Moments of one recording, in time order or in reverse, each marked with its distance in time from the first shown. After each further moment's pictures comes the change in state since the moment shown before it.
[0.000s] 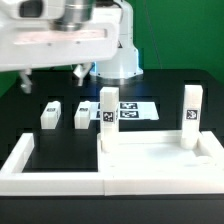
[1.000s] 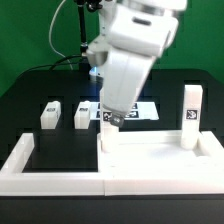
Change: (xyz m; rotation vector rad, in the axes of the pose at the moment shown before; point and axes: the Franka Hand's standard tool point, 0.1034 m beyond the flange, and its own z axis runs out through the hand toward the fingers) arm 0.097 -0.075 -0.003 -0.066 0.035 -0.744
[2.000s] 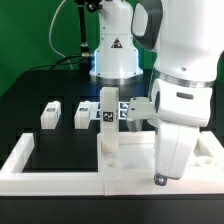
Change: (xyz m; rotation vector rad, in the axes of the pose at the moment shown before) arm 0.086 -0.008 0.087 -0.076 0.067 -0.103
